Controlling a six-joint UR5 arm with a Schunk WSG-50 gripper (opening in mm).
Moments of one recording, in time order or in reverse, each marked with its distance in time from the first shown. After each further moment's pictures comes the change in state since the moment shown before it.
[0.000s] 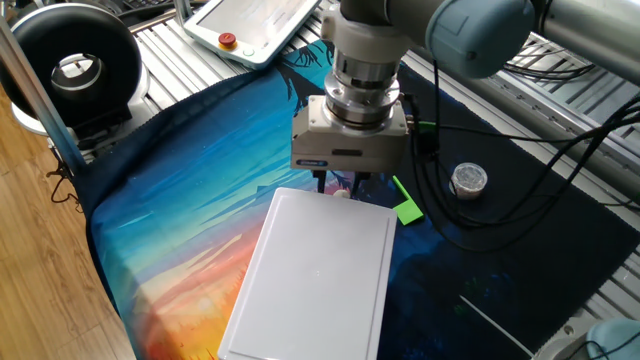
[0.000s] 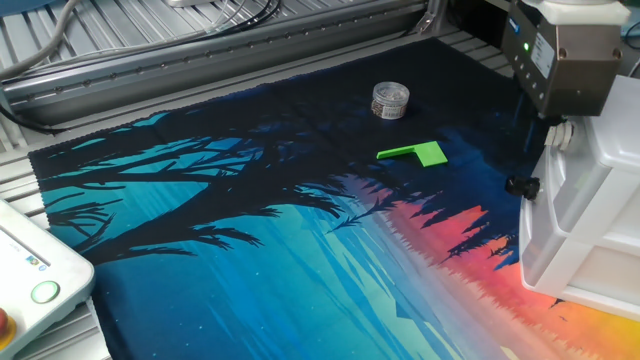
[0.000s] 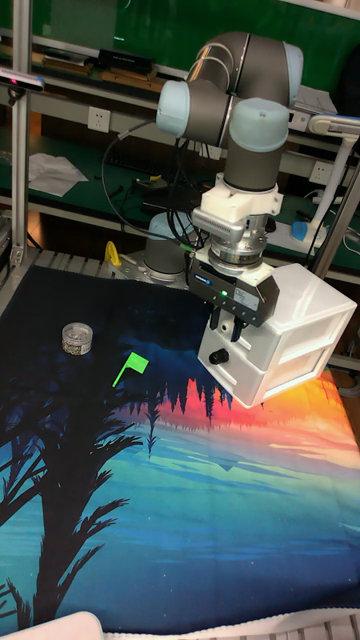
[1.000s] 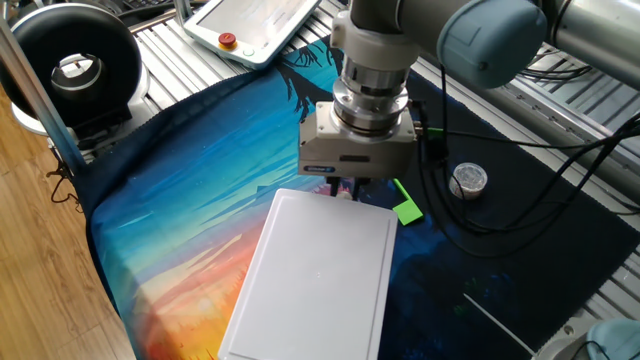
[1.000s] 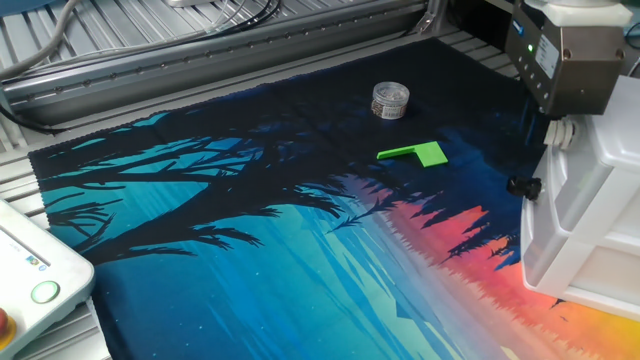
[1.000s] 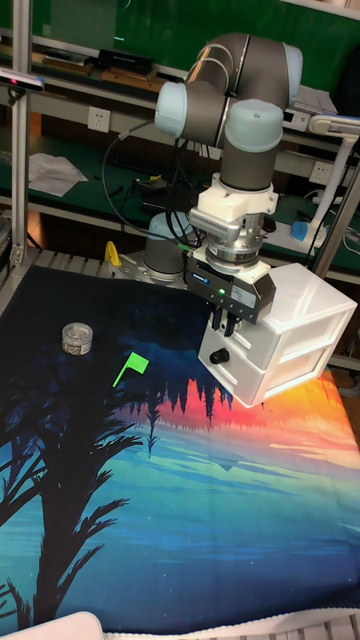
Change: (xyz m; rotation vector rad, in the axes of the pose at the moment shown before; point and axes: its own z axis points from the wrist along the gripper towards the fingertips) arm 0.005 -0.010 0.003 -0.004 0.003 -0.016
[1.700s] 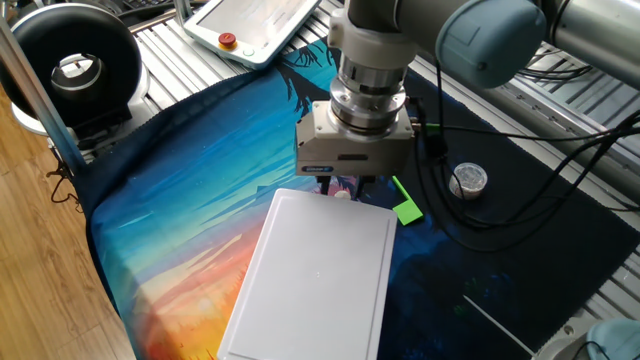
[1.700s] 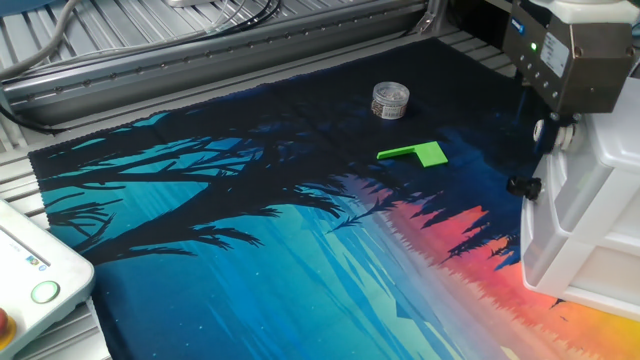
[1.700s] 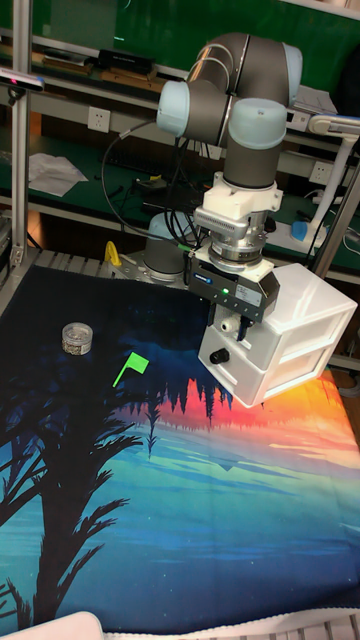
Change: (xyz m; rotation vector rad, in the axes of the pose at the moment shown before) arm 0.000 0.008 -0.003 -0.016 -0.010 -0.064
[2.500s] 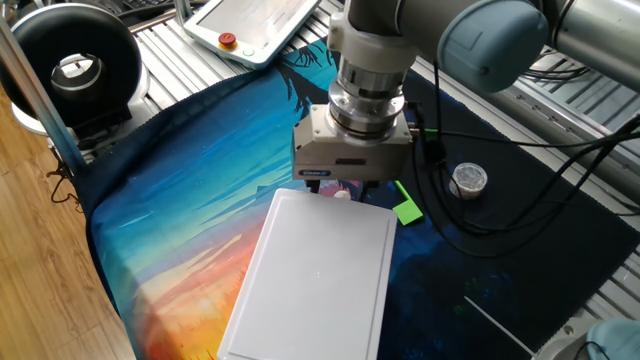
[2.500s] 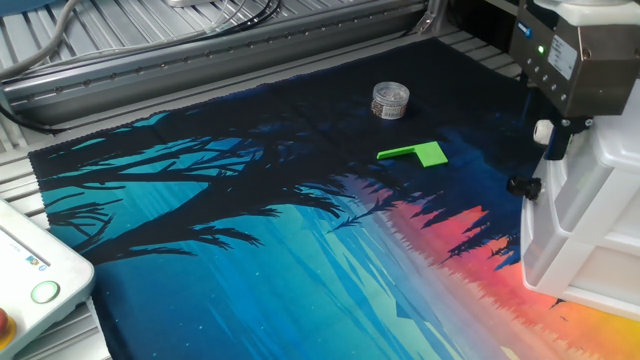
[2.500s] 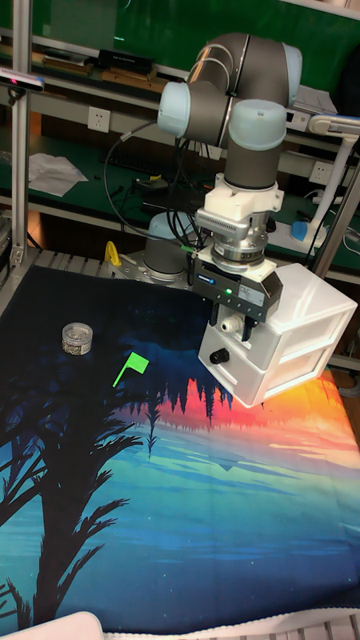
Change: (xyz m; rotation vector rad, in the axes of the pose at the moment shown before) arm 0.007 0.004 0.003 -0.014 0.012 0.016
